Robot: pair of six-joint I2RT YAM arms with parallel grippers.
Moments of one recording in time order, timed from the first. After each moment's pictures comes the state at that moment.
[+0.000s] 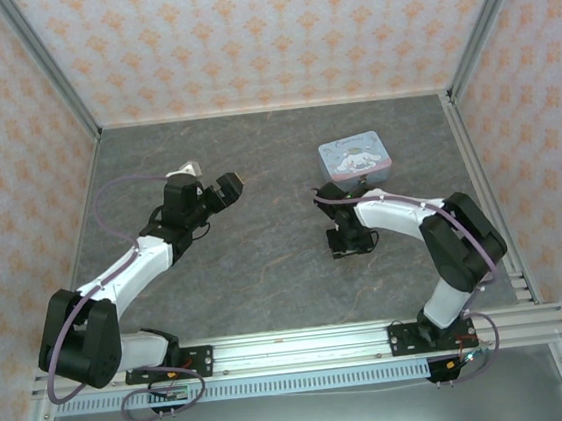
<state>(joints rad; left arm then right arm) -0.28 1.31 0.73 0.04 0.08 -0.75 0.61 1.67 0.98 -0.85 -0.01 0.52</state>
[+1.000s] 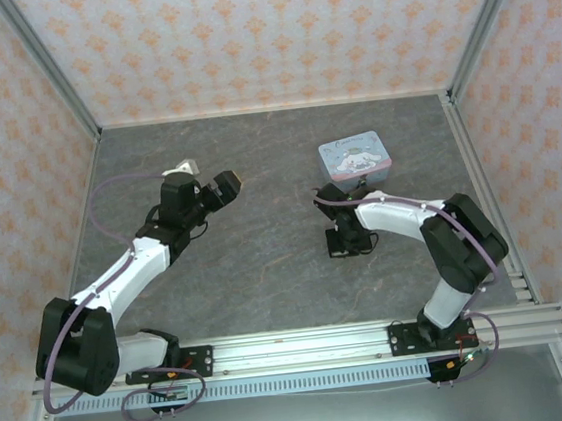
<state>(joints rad) -0.28 1.27 0.76 -0.01 0.05 -0.74 0.62 1.65 0.95 -0.79 -0.04 0.58</state>
